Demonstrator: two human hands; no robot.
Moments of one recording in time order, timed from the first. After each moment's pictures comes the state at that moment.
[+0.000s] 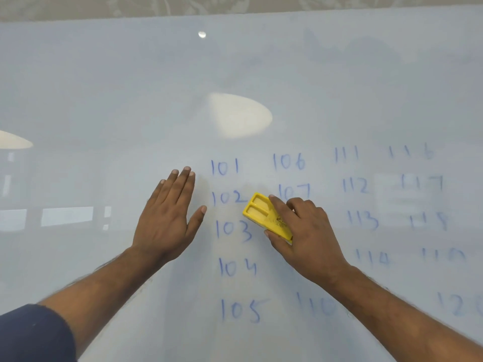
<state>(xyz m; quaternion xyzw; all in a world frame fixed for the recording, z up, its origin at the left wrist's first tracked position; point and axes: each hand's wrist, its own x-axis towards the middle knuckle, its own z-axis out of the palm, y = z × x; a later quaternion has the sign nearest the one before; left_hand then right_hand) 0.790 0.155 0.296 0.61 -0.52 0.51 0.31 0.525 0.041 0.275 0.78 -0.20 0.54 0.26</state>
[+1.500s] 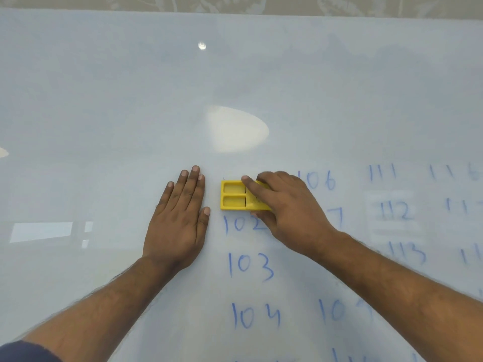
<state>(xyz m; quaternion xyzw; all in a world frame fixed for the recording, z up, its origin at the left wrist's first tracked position) 0.846 0.079 0.330 0.54 -0.51 0.56 0.36 0.606 0.017 0.373 0.78 -0.11 0.49 0.36</state>
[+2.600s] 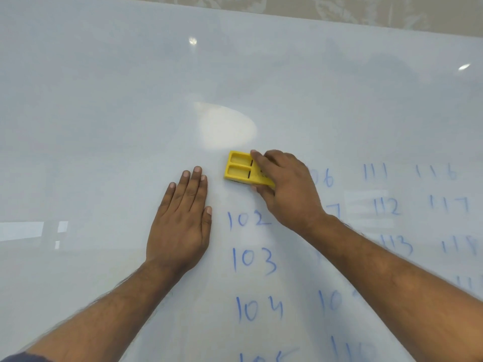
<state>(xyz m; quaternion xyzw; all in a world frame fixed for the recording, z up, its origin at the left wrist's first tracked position) 0.845 0.077 0.321 0.53 -0.51 0.57 0.37 0.623 0.025 0.393 0.75 -0.17 0.57 0.30</state>
